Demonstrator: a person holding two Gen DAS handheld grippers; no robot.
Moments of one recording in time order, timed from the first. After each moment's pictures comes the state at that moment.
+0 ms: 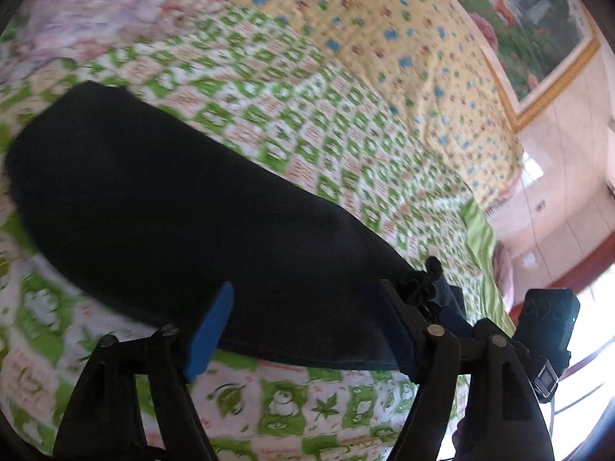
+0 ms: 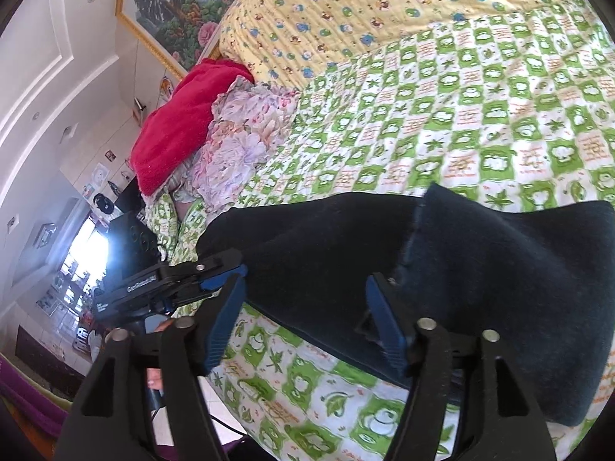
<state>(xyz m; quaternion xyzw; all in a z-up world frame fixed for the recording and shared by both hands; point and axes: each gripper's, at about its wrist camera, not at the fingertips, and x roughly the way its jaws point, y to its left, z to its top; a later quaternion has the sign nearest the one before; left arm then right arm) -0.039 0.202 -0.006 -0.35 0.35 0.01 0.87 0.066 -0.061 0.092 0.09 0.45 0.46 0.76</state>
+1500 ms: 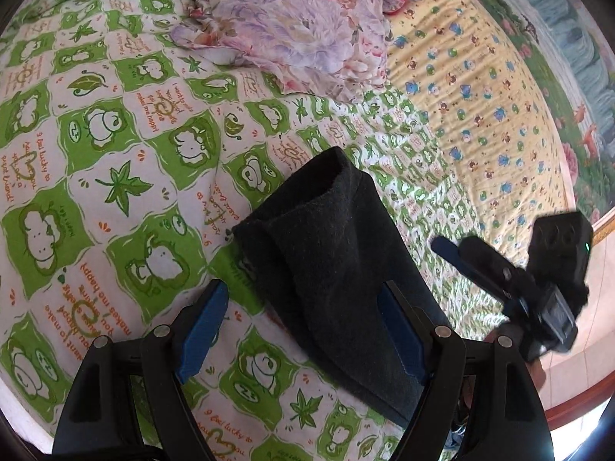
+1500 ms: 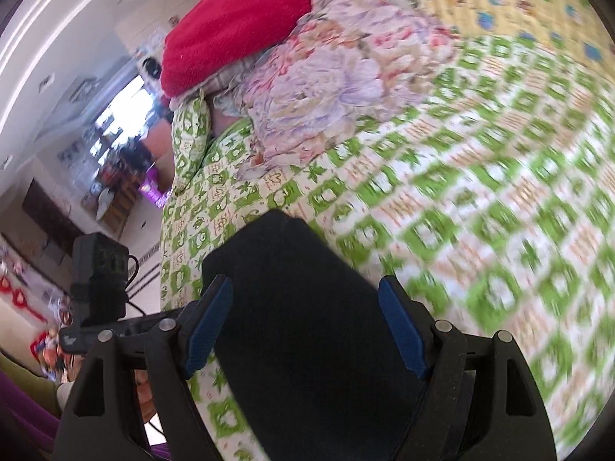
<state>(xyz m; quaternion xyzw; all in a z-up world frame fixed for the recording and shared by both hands) -0.103 0.327 -0.049 -0.47 0.27 0.18 0.82 0.116 0.209 0.067 -0.13 0.47 0.61 0.62</state>
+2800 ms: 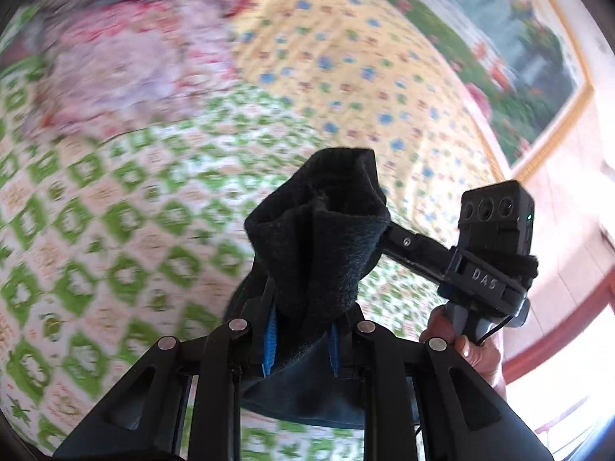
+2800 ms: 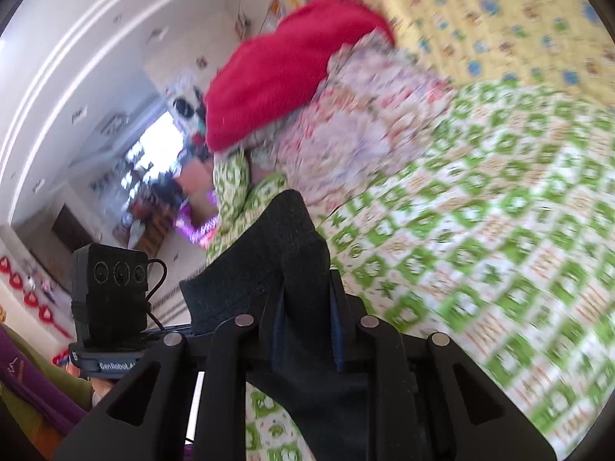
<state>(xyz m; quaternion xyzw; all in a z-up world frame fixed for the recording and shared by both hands) -0.037 0.235 0.059 -0.37 0.24 0.03 0.90 0.147 0.131 0.141 -0.03 0.43 0.64 0.63</state>
